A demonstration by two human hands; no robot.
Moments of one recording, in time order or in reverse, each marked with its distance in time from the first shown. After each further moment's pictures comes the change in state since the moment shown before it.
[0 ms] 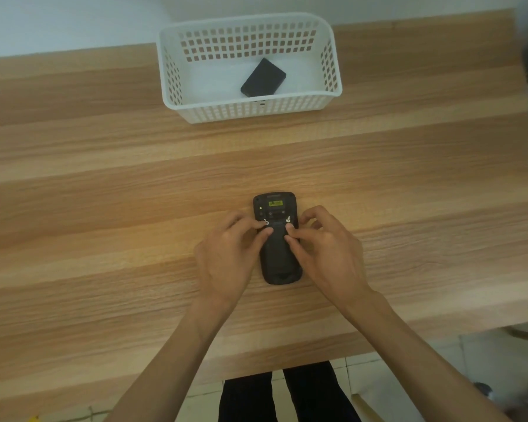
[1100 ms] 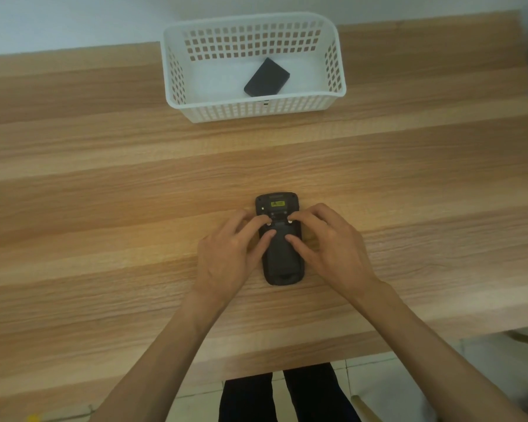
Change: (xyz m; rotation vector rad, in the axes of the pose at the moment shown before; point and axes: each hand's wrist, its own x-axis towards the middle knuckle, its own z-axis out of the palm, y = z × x) left_hand 0.004 -0.019 0.004 0.113 -0.028 0.299; right_hand 0.012 0.017 0.001 -0.013 -0.051 -0.116
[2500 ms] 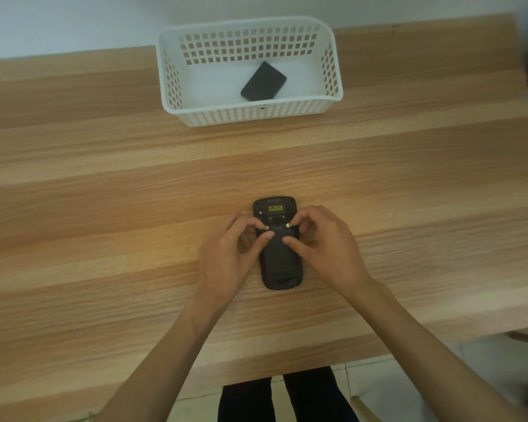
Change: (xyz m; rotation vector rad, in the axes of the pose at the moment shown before) left_hand -0.001 0.001 0.008 -0.363 -0.001 -0.242; right_hand 0.011 -0.007 -0.003 0.291 -0.058 0.246
